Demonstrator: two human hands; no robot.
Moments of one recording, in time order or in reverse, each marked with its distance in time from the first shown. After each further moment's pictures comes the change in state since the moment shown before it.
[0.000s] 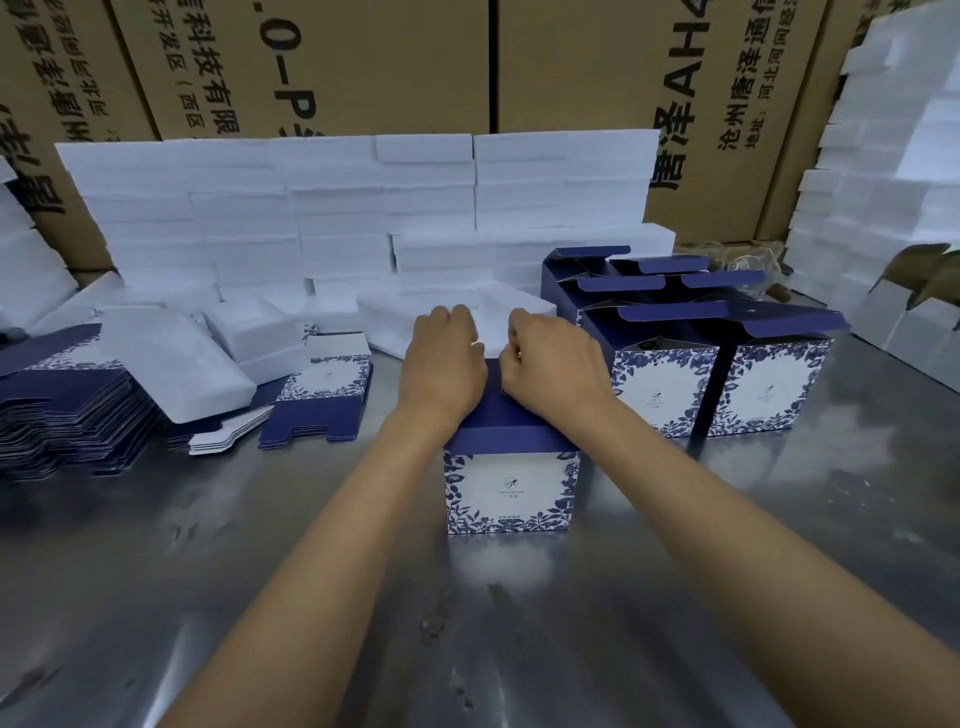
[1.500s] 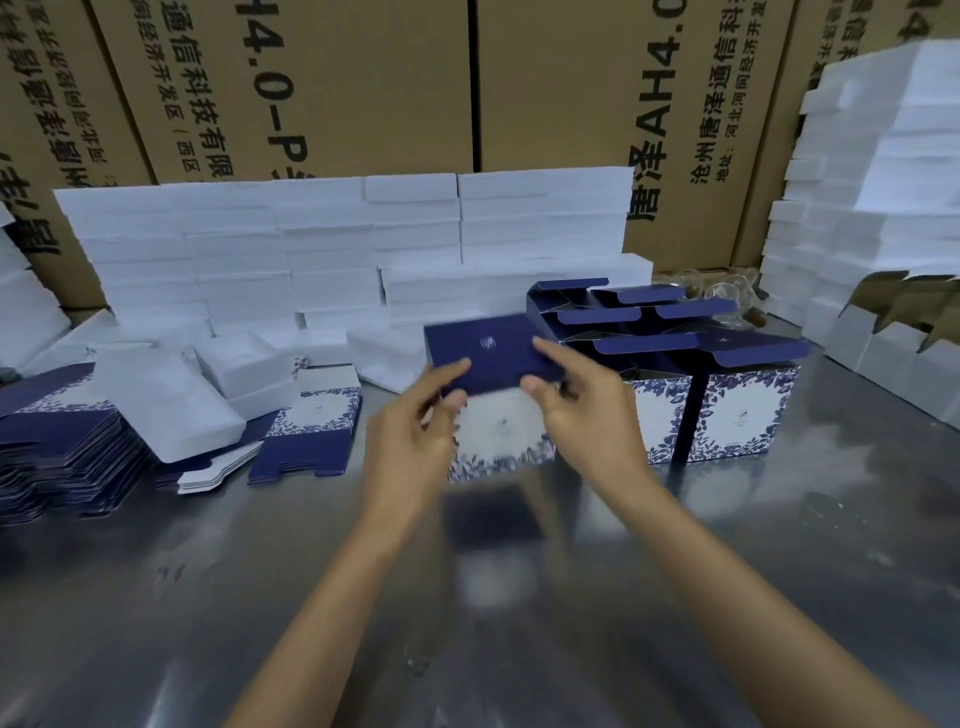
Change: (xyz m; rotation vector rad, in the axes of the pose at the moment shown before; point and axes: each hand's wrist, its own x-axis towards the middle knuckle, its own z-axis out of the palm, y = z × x) left_hand -0.058 -0.004 -0.011 -0.786 0.187 0.009; right_hand -0.042 0.028 -0.016 0.797 0.229 0.250
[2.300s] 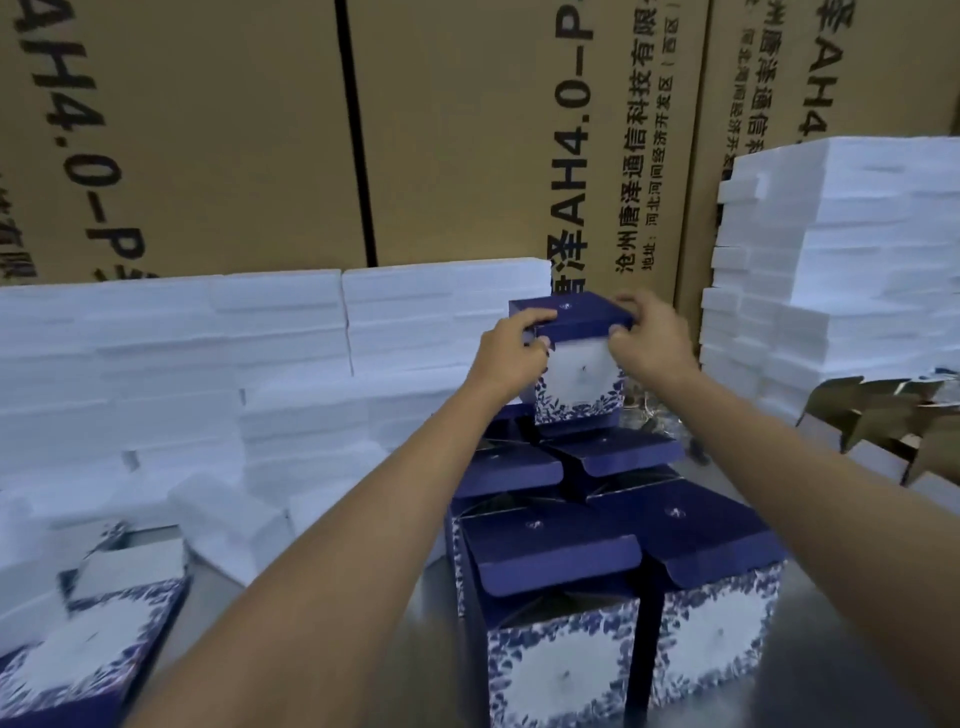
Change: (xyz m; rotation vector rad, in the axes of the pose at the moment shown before) left_hand 0.287 0.012 0.270 0.140 -0.415 0.083; right_hand 0.318 0.097 -0.136 -0.317 0.177 0.136
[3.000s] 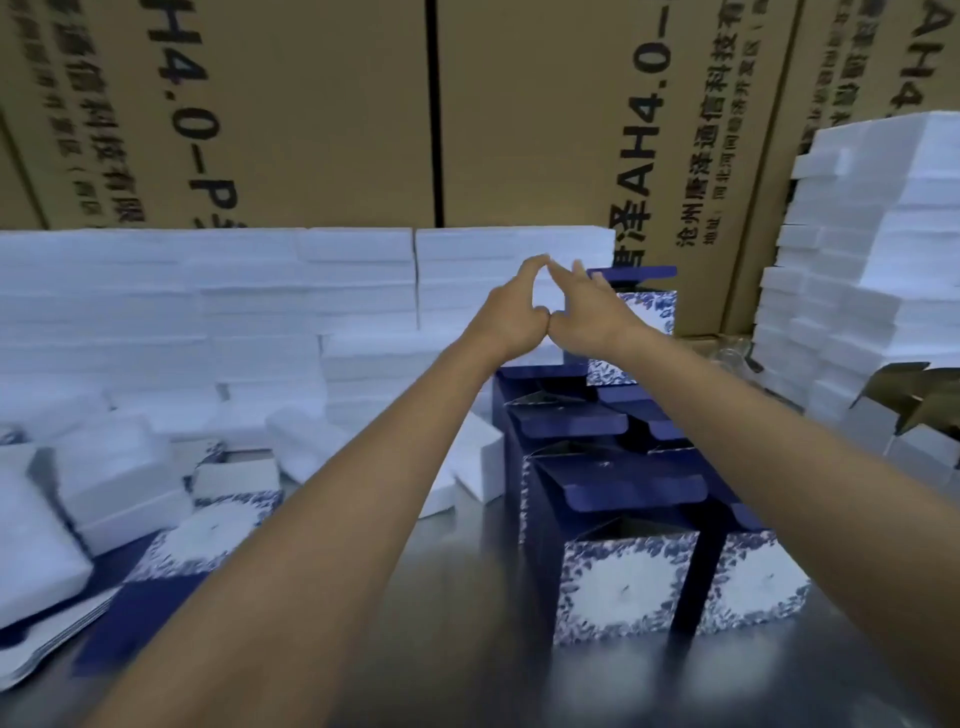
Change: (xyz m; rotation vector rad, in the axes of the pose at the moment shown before) left_hand -0.051 -0.006 -0.082 0.136 -0.050 -0.073; right_hand -0.073 -0.109 0.054 -0.396 -0.482 -0.203
